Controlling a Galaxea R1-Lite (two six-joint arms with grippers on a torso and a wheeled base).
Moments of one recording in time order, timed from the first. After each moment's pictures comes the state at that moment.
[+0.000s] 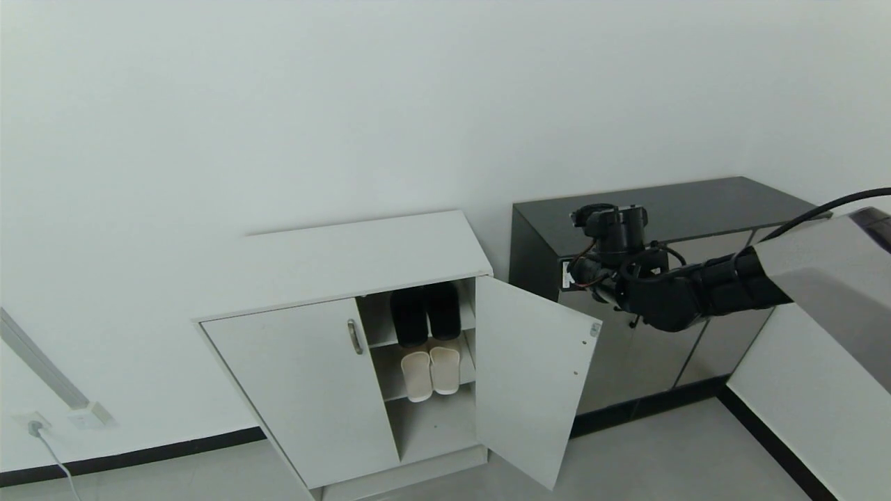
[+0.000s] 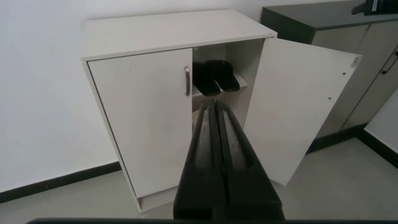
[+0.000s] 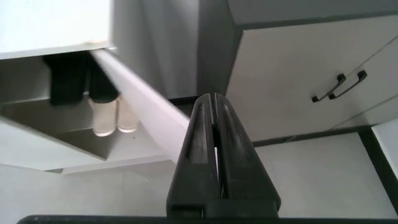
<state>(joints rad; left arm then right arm) 0.00 0.00 0.00 0.00 -0.05 -0.01 0.44 2.22 -1.49 -0.39 -0.32 0.12</state>
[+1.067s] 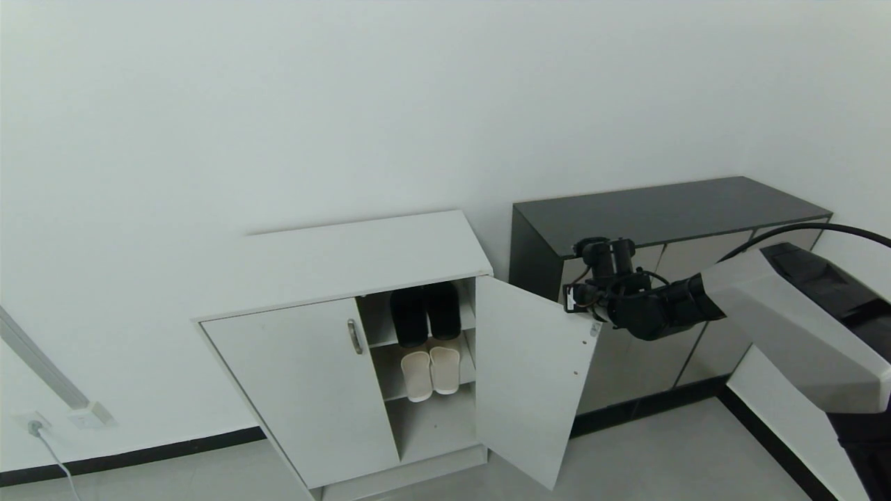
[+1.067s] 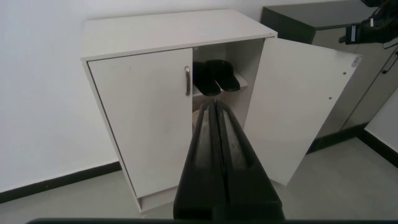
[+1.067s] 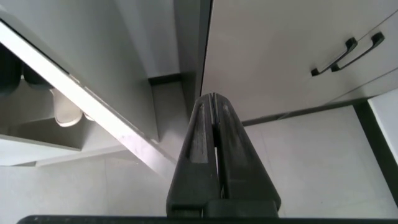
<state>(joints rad) 0.00 0.00 0.00 0.00 -0.05 -0.01 0.36 2.43 -1.63 -0.35 -0.29 0.12</state>
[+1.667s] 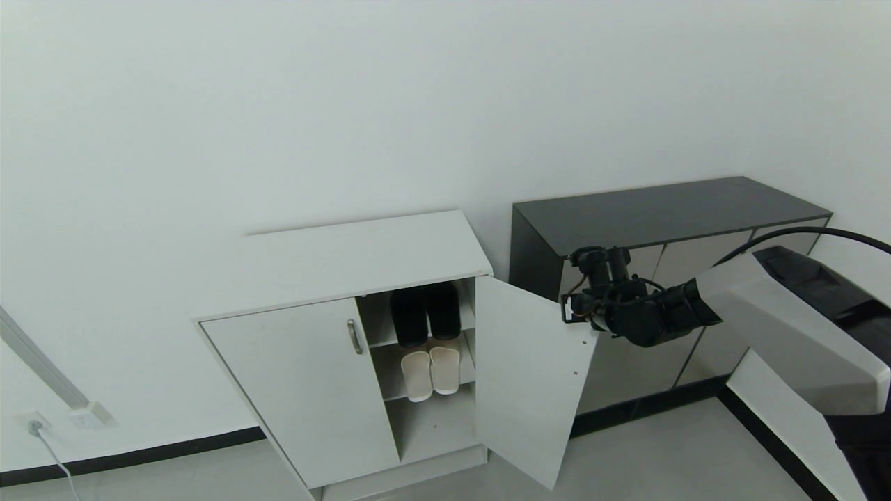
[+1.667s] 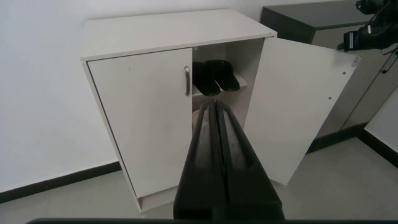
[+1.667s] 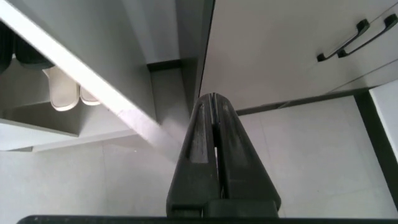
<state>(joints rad) 0.00 0.00 0.00 0.00 -0.05 -0.01 0.38 2.43 -1.60 -0.33 -0.29 0.13</state>
